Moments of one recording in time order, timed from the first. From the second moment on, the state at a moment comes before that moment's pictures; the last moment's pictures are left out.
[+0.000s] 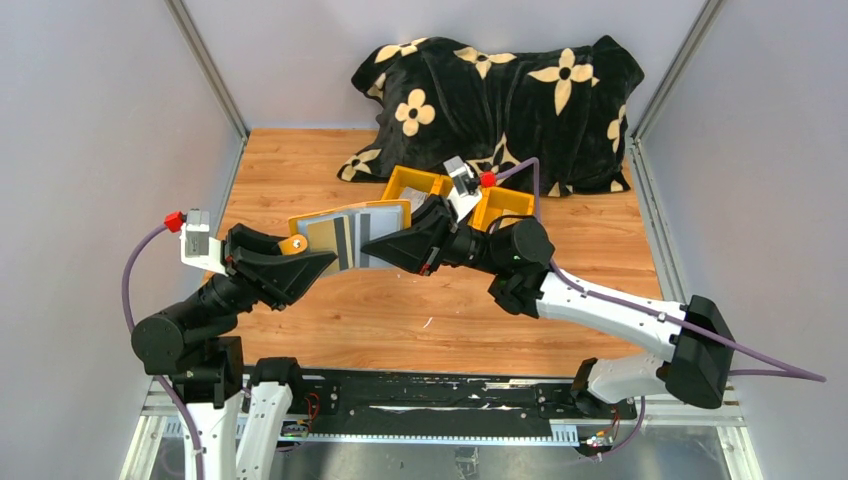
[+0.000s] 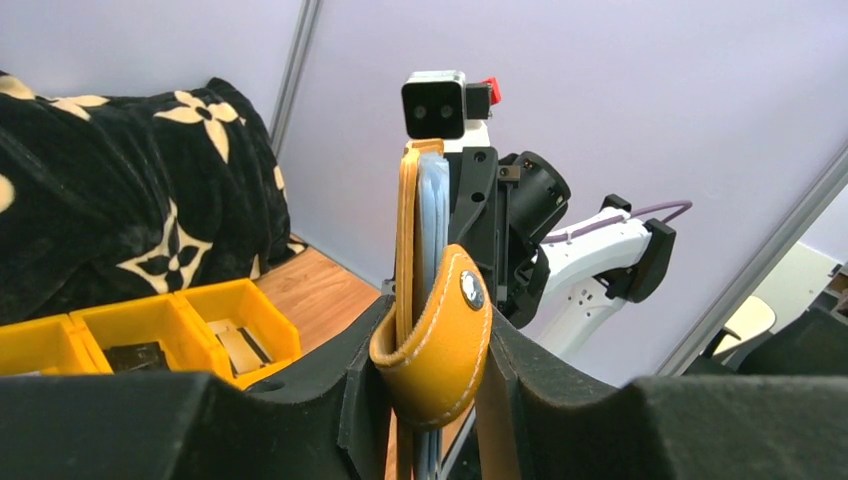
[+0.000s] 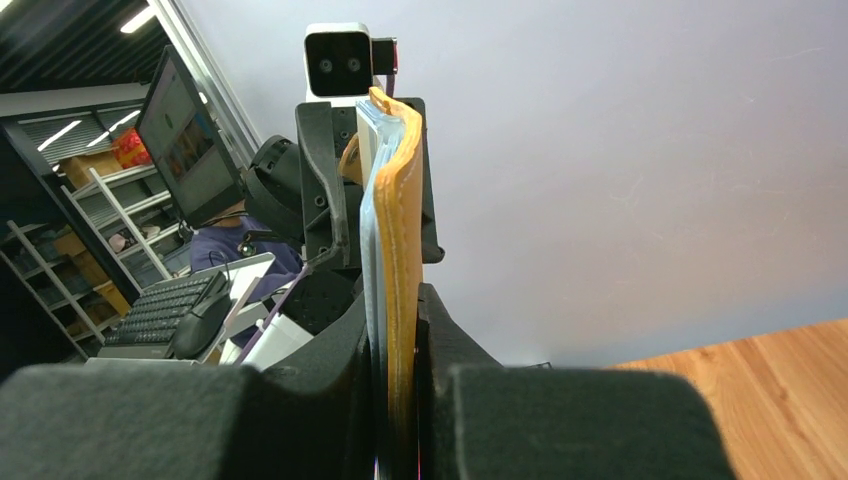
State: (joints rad) left arm 0.05 0.39 0.87 0.19 0.93 -0.98; right arm 1.05 1.29 1.00 0.89 -0.43 0.74
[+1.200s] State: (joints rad) left arm 0.05 0.49 1.02 -0.50 0.85 -0.31; right arm 0.99 1.27 1.10 0.57 -0.48 0.77
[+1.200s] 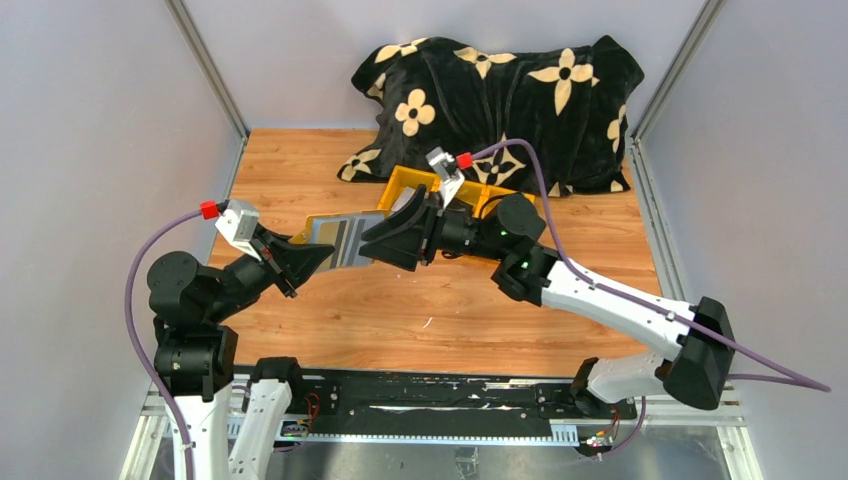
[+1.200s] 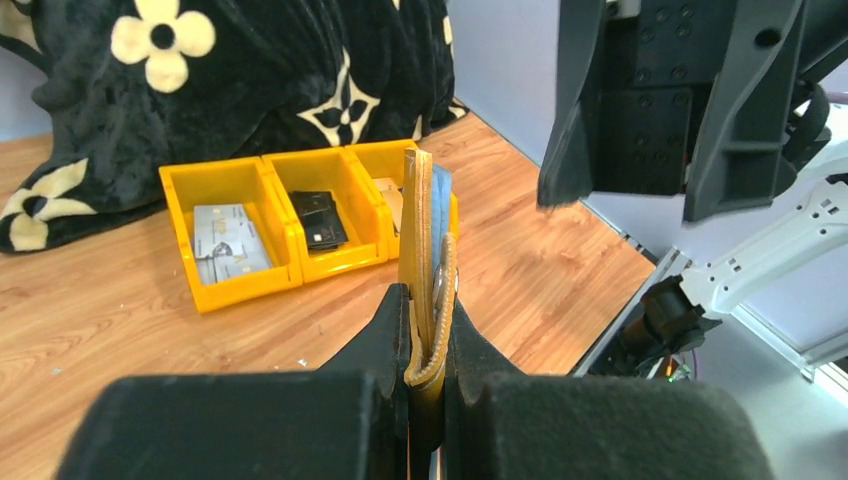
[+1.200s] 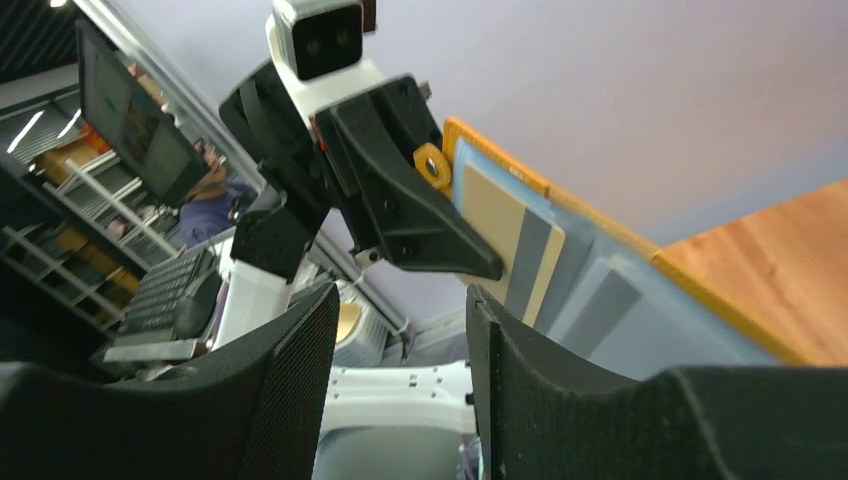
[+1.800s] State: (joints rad) left arm 0.05 0.51 1.02 -0.33 1.02 -0.56; right arm 1.01 1.35 1.11 0.55 -0.60 0.81
